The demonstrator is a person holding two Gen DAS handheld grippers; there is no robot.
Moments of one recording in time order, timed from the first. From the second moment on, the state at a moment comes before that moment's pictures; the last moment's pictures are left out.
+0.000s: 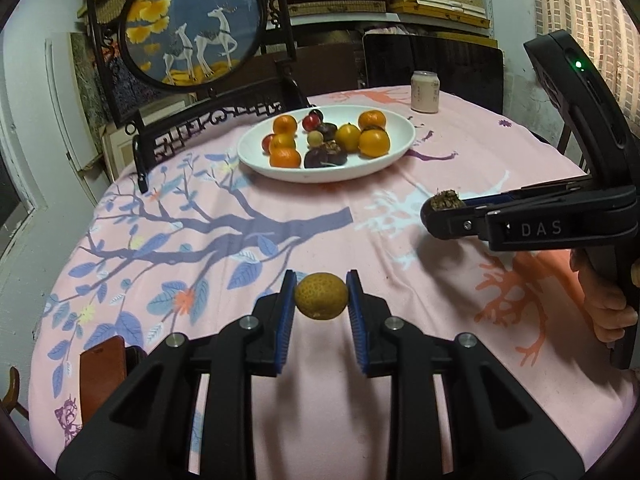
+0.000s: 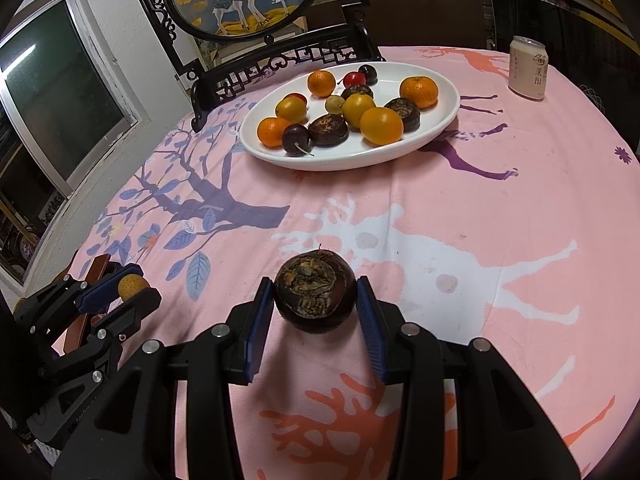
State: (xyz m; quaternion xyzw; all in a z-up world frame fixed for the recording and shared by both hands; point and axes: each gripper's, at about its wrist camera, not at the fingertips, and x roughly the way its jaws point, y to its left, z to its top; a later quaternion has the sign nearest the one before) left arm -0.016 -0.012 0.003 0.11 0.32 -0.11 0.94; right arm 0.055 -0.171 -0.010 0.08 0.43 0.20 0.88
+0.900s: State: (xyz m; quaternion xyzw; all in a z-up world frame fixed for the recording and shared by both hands) left arm 0.107 -0.010 0.090 0.05 0.31 -0.10 0.94; right arm 0.103 -0.229 0.067 0.11 0.36 0.16 0.91
